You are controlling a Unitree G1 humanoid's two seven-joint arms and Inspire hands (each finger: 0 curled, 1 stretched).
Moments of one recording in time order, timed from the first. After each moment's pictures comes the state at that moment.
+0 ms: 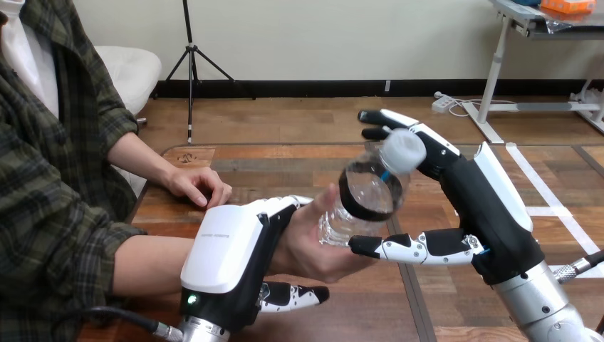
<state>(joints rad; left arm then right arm) 0.11 0.28 -0.32 0.06 0.87 -0.35 0.44 0.01 -0.31 0.00 0.05 -0.03 -0.68 0.28</state>
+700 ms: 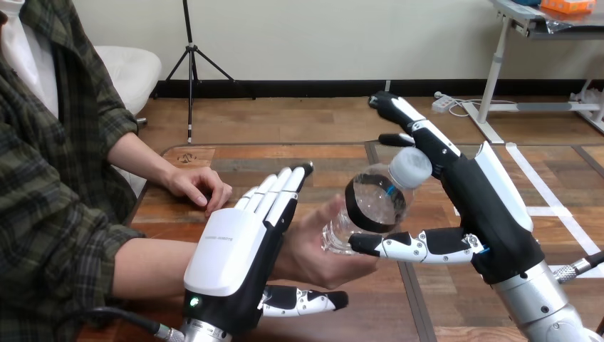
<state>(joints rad) 0.11 0.28 -0.32 0.06 0.86 -0.38 0.43 0.01 -0.31 0.00 0.05 -0.05 -0.68 0.26</state>
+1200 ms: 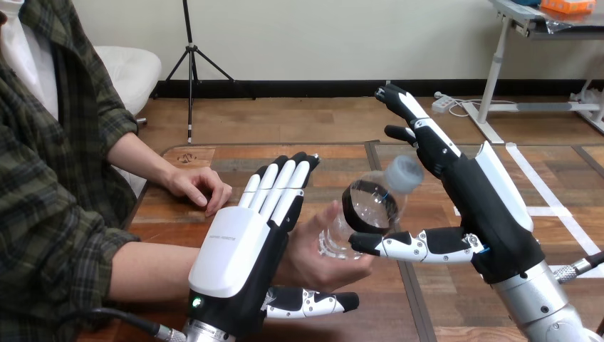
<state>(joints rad) 0.11 0.28 -0.32 0.06 0.83 -0.45 0.44 0.01 -0.31 0.00 0.05 -0.06 -0.68 0.25</state>
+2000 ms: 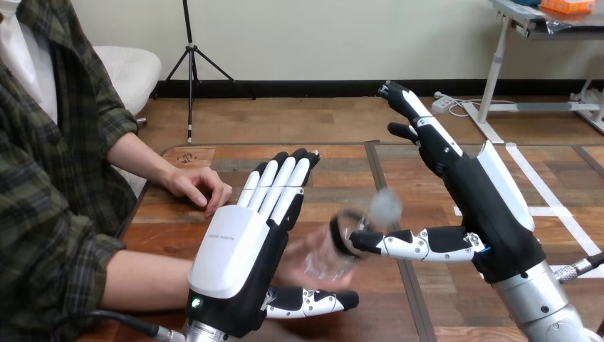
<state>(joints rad) 0.11 0.28 -0.32 0.06 0.85 -0.45 0.47 0.01 -0.31 0.00 0.05 -0.06 -0.68 0.24</state>
